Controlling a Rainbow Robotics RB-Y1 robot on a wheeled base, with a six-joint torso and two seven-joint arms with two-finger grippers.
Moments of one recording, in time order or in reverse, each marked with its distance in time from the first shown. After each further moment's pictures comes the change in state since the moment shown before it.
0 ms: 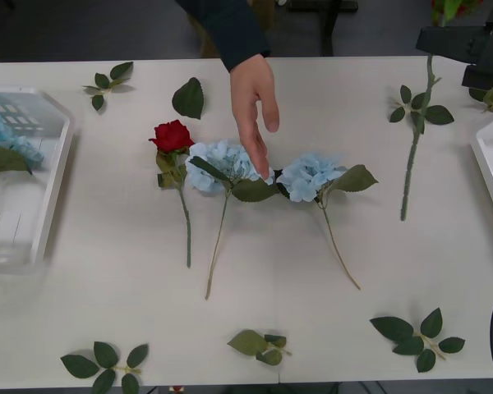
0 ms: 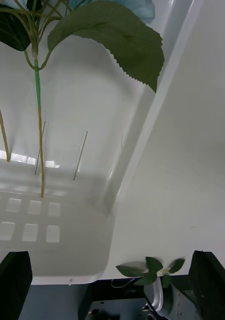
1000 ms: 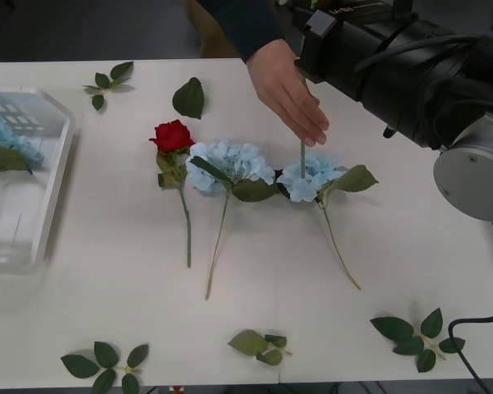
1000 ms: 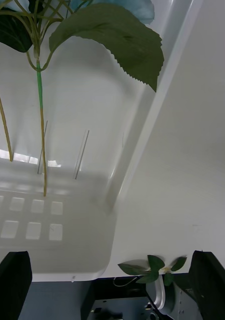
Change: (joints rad) right arm -0.057 0.072 0.595 -0.103 0.839 -0.518 -0.356; left arm -0.001 0.000 0.016 -0.002 -0.013 0.017 -0.003
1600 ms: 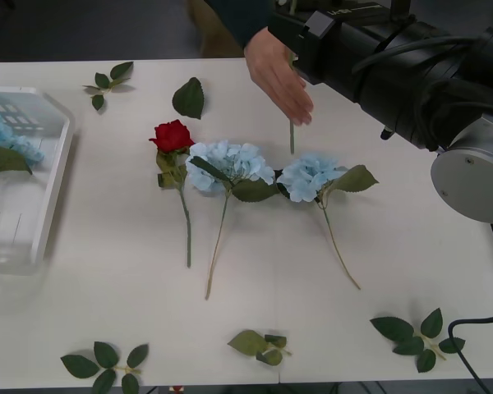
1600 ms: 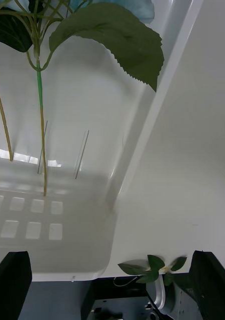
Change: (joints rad) right arm 0.000 0.000 0.004 0.001 -0.002 0.000 -0.014; left arm 0.000 0.000 0.000 0.000 0.000 0.001 0.000
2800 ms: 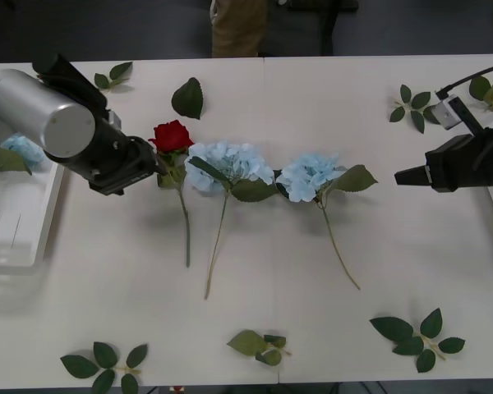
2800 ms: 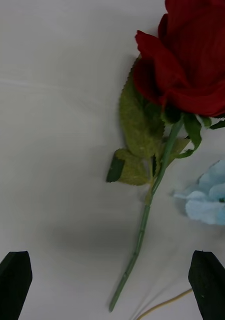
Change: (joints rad) right arm 0.075 -0.277 -0.235 0.719 -0.673 0.490 0.885; left arm -0.256 -0.586 -0.277 -0.288 -0.701 -0.146 0.921
